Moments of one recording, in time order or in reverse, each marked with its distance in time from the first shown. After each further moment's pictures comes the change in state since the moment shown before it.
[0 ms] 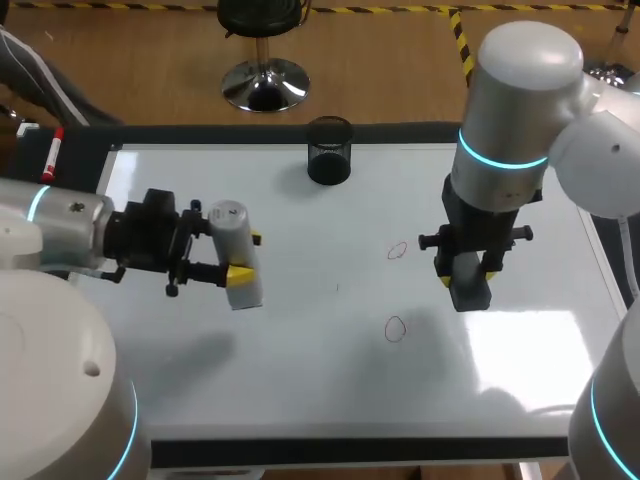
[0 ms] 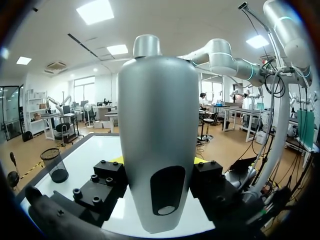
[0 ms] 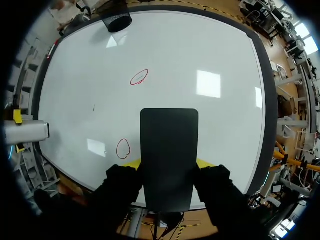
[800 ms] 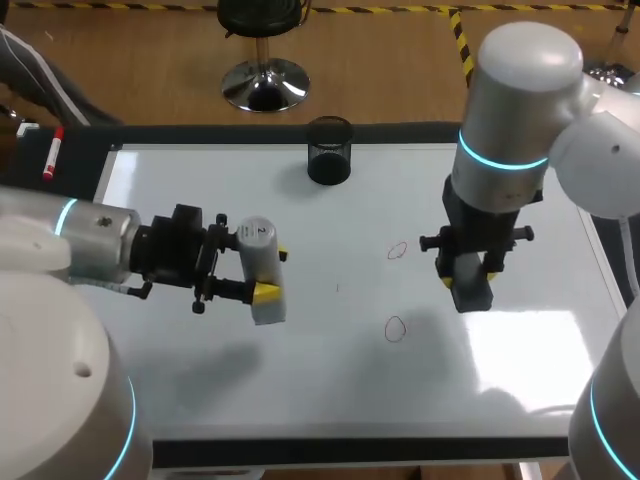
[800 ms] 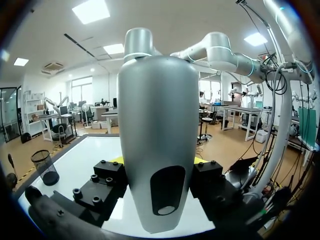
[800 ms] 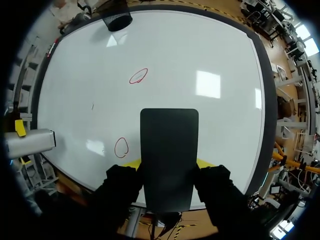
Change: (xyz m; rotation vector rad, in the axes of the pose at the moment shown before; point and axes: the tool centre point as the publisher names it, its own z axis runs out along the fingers) left arm 0.017 0.004 0.035 -0.003 0.008 0.006; right arm -0.003 -0.002 0.001 0.003 -0.011 -0.019
